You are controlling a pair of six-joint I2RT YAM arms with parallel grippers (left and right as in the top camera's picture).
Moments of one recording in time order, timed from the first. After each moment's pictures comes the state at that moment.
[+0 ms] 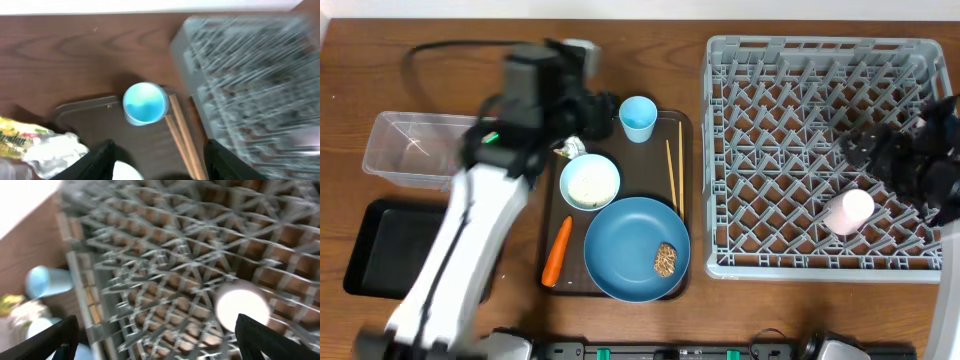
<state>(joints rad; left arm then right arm) -0.27 1.48 1.35 -0.61 0.23 -0.13 -0.33 1.25 1.33 -1.08 -0.35 0.26</state>
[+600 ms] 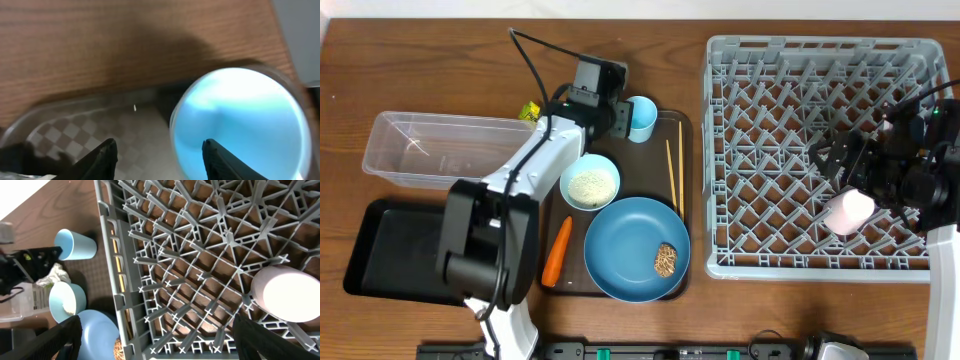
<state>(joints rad) -0.30 1.94 1.35 -0.37 0.07 -0.10 -0.23 1.23 1.33 -1.14 -0.40 0.25</state>
